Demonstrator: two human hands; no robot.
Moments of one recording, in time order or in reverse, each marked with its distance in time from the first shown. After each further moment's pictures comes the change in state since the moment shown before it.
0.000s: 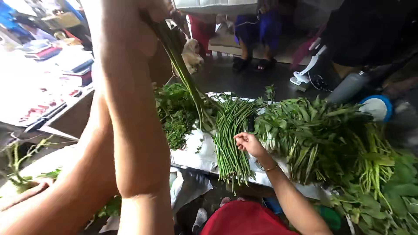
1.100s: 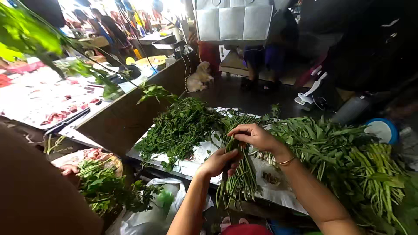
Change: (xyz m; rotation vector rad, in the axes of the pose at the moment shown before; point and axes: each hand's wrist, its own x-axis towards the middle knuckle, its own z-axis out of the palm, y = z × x) left_hand -0.222 -0.148 -0.007 -0.368 -0.604 -0.851; right_hand -0.002 -0.143 -0.011 -0.126 -0.329 -0.387
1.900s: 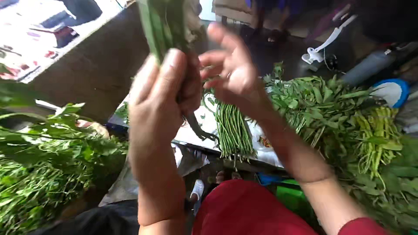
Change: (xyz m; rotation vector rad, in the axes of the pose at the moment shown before) left_hand -0.054 0.117 0.029 0.375 0.402 0.649; right_hand 0.042 -0.043 0.051 0.141 0.189 -0.538
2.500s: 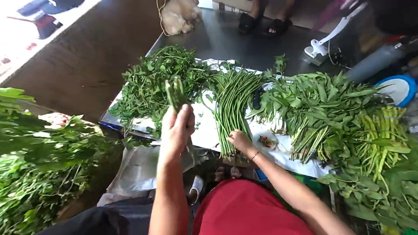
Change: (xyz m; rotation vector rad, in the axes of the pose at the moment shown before) left_hand -0.047 -0.116 -0.027 0.089 0.229 -0.295; right_hand -0.209 0.188 0.012 -0.705 -0.305 1.172
